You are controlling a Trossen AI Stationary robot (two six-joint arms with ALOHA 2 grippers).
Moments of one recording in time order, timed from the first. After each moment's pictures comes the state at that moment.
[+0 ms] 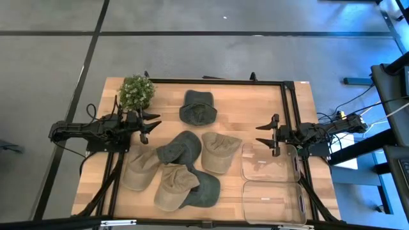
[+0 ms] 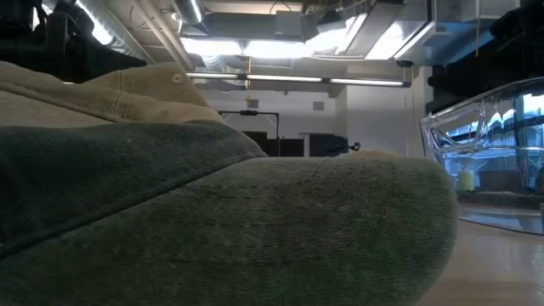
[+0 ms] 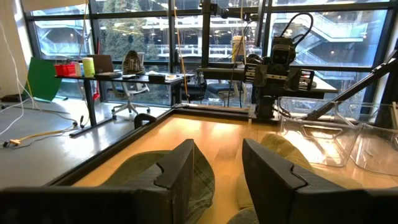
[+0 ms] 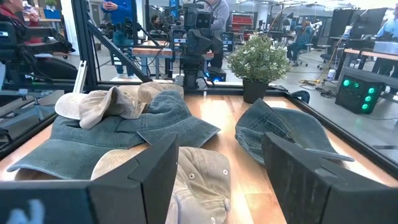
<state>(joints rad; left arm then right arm) 0.01 0.00 0.01 0.08 -0.29 -0.01 0.28 0.08 0.01 0.07 0.35 -0.04</state>
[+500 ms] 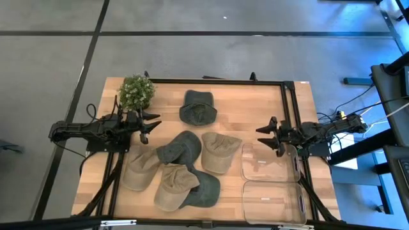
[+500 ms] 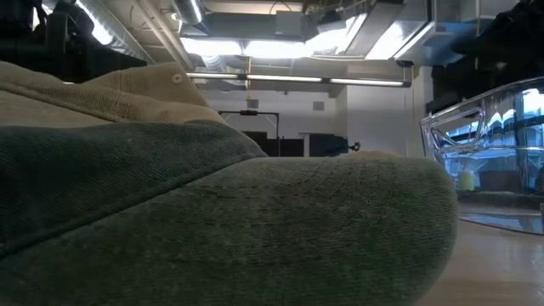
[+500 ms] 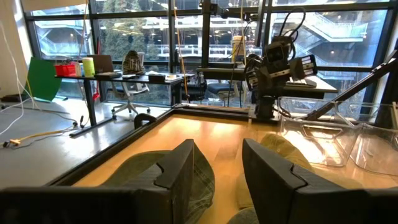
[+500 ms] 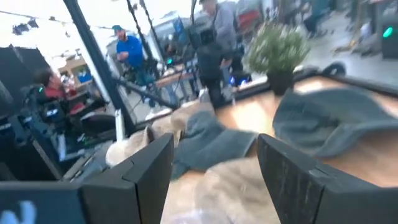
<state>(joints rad) 0.01 0.00 0.01 0.08 -0.29 -0.01 0.28 0.08 0.01 0.14 0.30 0.31</state>
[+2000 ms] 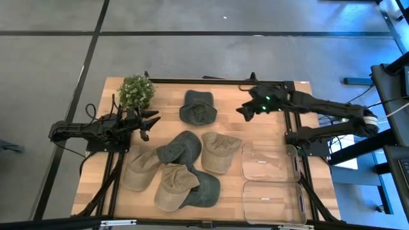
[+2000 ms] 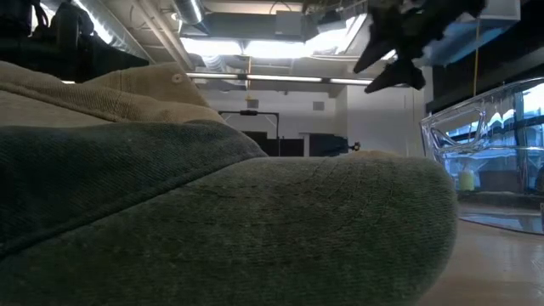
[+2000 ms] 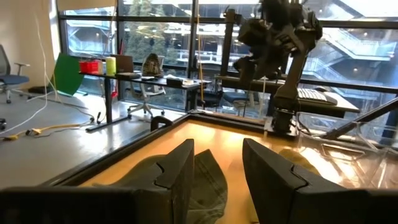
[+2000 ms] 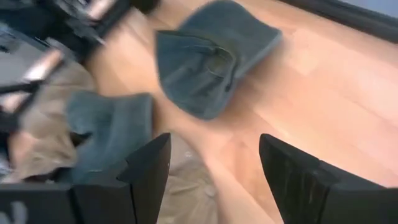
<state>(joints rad) 0.01 0.00 0.01 0.11 -0.38 -0.07 -0.31 1.12 0.95 -0.55 0.00 0.57</state>
